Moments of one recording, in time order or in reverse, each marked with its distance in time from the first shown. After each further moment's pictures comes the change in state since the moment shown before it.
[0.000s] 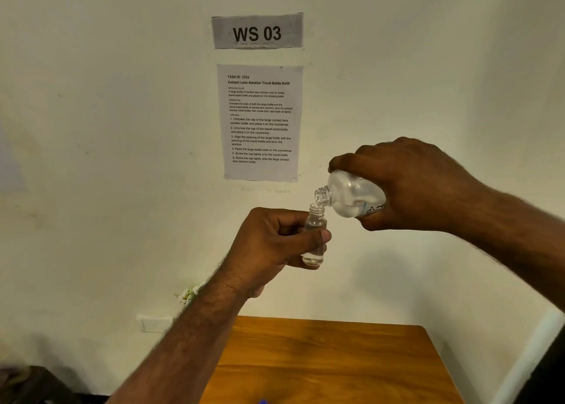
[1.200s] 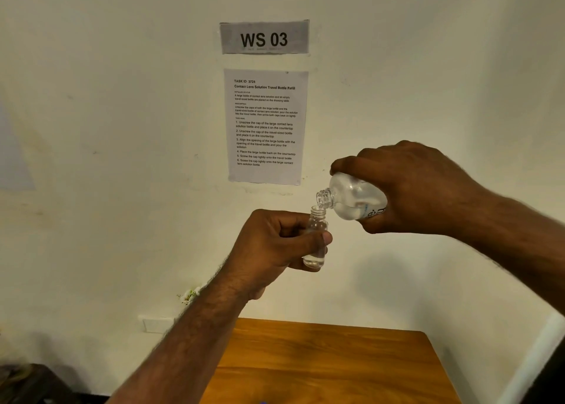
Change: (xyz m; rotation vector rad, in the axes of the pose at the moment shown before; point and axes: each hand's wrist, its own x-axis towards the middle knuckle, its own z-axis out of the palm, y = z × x) left_hand -0.005 0.005 -0.002 0.008 0.005 0.008; right_hand 0.002 -0.002 -0.003 -0.009 0.021 -0.016
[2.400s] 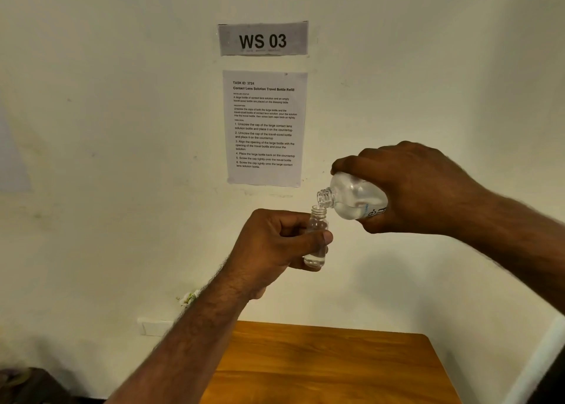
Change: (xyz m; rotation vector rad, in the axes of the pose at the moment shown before) left_hand 0.006 0.000 0.001 -0.019 0.006 -0.005; right_hand 0.001 0.003 0.001 0.019 -0.001 0.018
